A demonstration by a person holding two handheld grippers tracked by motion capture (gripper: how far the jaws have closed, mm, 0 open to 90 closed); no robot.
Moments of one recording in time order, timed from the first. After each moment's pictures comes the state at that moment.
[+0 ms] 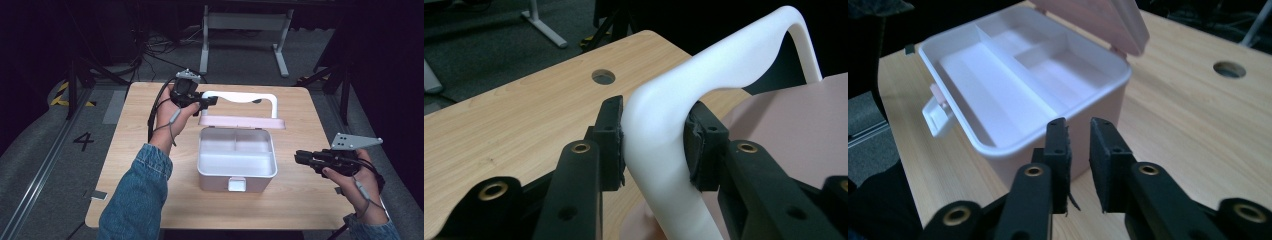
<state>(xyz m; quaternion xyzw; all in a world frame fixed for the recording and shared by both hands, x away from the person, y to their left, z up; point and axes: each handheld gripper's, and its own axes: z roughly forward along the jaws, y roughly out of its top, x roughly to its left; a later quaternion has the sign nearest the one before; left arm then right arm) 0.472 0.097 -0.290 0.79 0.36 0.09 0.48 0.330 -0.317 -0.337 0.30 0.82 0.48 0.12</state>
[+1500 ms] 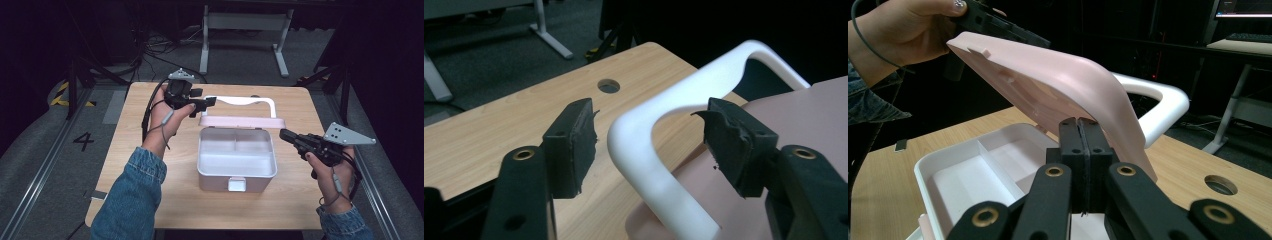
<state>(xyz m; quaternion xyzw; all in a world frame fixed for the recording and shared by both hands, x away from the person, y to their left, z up) 0.459 0.112 -0.282 0.78 0.36 0.11 0.50 0.342 -0.274 -0.325 0.27 0.72 0.60 0.21</state>
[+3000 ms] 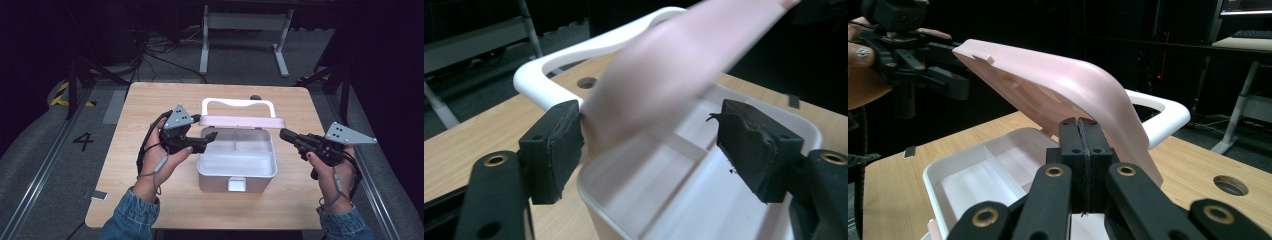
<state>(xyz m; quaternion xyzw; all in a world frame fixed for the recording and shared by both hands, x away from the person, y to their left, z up) 0.373 0.107 -0.309 0.79 0.28 0.18 0.51 0.343 -0.276 -0.324 0.27 0.71 0.61 0.20</state>
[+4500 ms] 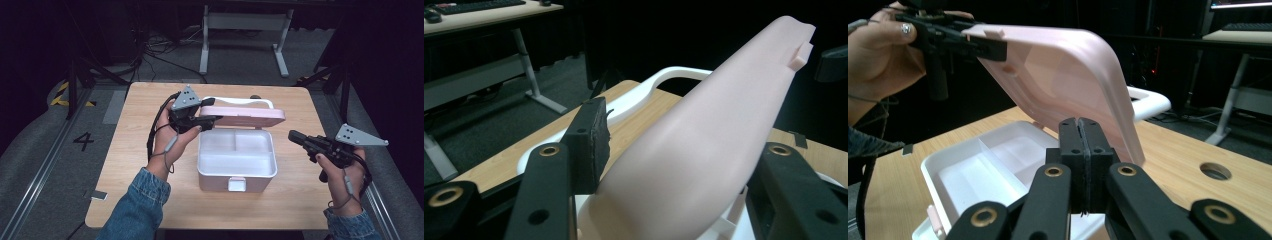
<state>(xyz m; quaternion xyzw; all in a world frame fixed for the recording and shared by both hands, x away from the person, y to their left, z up) 0.411 0.092 -0.293 0.77 0.25 0.18 0.56 0.337 -0.296 -0.324 0.29 0.71 0.61 0.19</state>
